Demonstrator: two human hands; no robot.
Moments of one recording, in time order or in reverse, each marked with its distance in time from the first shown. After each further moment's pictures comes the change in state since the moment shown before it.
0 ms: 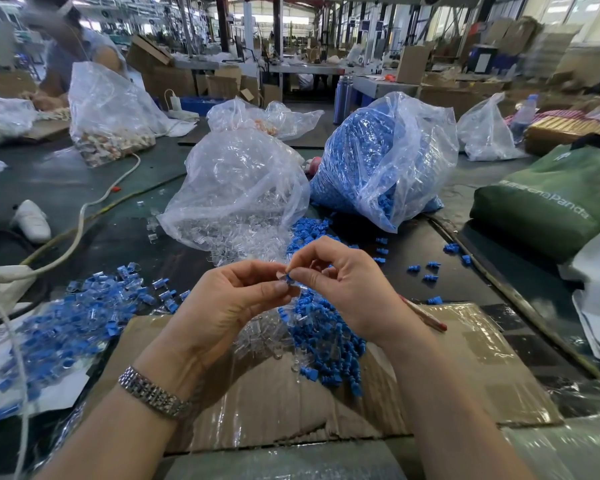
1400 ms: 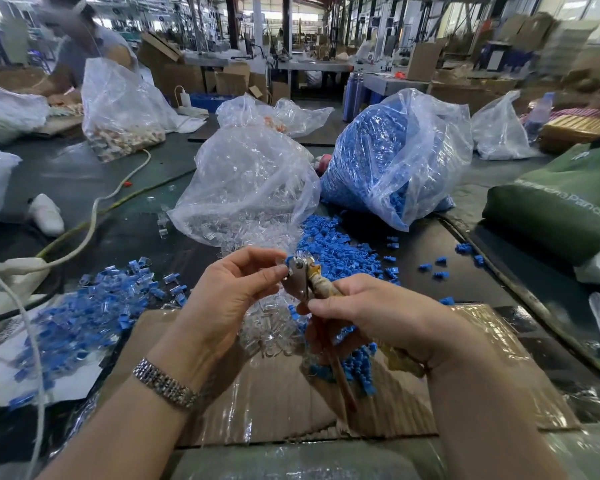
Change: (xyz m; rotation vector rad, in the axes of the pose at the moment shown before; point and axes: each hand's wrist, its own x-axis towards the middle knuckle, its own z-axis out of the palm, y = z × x) left_hand 0.010 -0.008 -0.013 0.097 0.117 0.104; right_hand -0.016 -0.022 -0.012 0.226 -0.423 0.577
